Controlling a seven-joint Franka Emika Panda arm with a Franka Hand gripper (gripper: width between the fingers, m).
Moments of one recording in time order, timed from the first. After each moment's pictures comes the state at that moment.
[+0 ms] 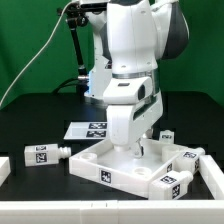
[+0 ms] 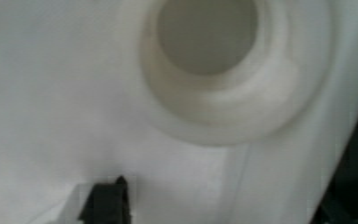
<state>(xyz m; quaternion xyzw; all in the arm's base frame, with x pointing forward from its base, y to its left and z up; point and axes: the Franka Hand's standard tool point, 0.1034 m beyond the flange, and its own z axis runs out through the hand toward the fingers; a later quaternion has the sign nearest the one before) 0.465 0.069 0.007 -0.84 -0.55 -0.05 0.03</state>
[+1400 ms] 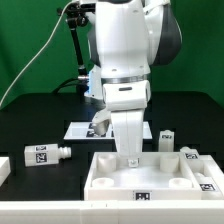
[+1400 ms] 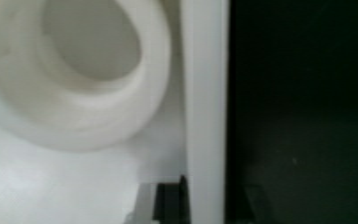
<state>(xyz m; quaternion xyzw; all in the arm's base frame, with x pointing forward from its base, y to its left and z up) 0.525 0.046 0.008 -0.71 -0.70 -0.06 0.00</state>
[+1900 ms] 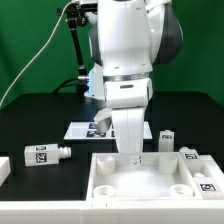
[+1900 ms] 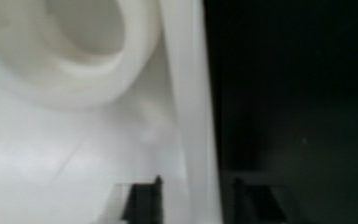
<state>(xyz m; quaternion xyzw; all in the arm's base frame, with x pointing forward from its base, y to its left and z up) 0.532 0.055 0.020 -0.74 -0.67 -0.07 -0.01</state>
